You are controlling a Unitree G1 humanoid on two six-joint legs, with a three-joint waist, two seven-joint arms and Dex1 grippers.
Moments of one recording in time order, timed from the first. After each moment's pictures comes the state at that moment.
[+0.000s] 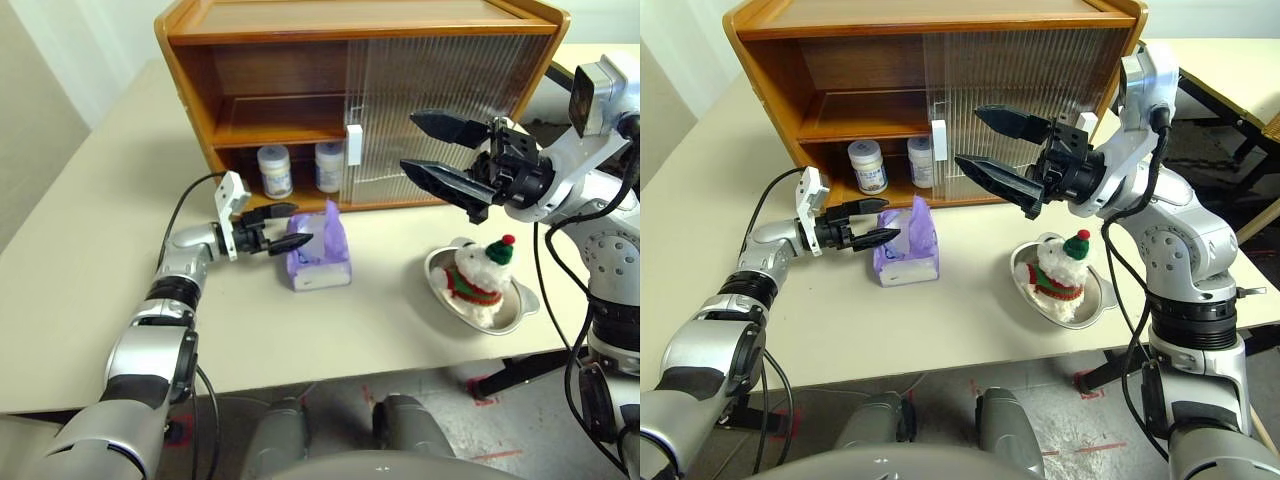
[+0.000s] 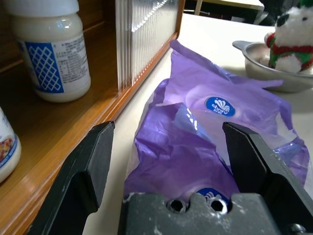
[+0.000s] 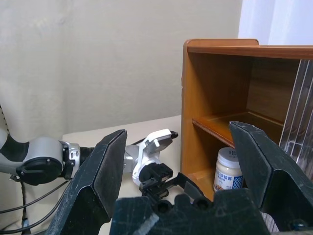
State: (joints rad) left arm -0.75 0.39 0.03 1.09 -0.22 -0.27 -1.32; right arm -0.54 -0.54 -0.15 -0.28 0.81 0.52 0.93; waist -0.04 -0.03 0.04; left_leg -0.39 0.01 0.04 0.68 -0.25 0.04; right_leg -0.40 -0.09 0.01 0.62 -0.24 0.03
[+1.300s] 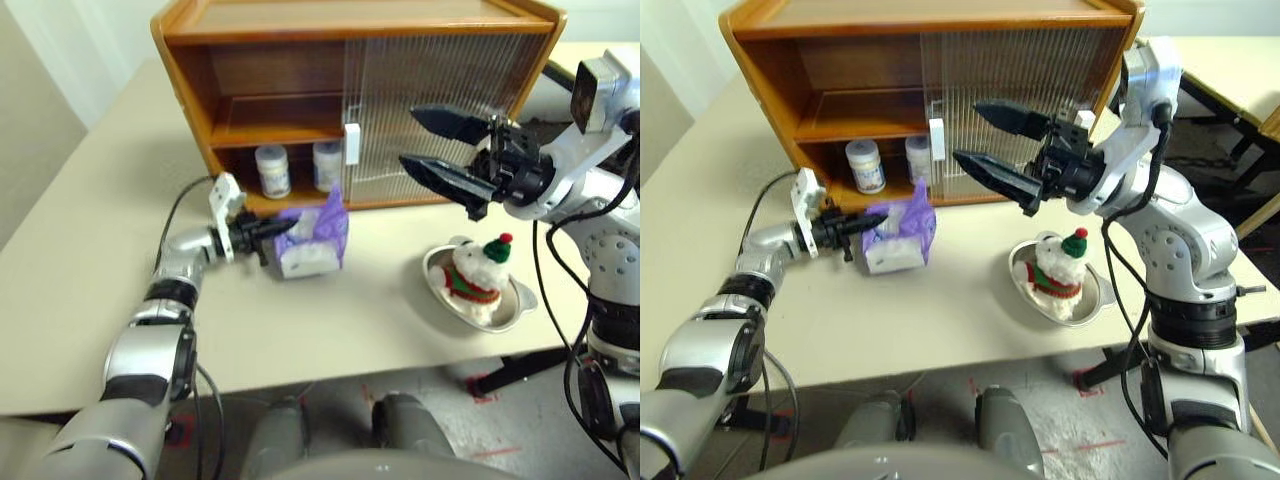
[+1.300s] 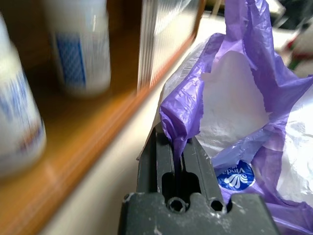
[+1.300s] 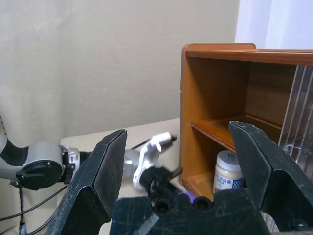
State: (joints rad) left arm -0.74 0.39 0.11 0.98 -0.23 -0.18 -1.30; right arm -0.55 -0.54 -0.14 -0.28 0.83 0.52 0.91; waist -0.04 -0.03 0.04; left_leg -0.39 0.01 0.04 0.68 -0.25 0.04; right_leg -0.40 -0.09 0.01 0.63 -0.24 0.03
